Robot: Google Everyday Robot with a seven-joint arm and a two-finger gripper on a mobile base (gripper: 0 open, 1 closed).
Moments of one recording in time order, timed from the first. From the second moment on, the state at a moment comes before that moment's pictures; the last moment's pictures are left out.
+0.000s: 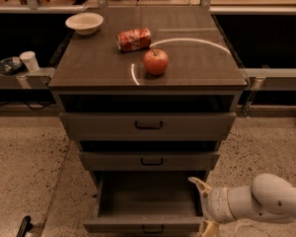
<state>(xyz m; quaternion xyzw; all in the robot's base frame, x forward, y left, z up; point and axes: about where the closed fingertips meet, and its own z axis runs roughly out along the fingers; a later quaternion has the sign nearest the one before) 0.382 -0.141 0.513 -0.63 0.66 0.24 0.34</state>
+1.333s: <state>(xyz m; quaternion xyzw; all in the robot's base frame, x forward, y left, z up) 0.374 -0.166 0.347 -0.61 0.68 0.27 0.30</state>
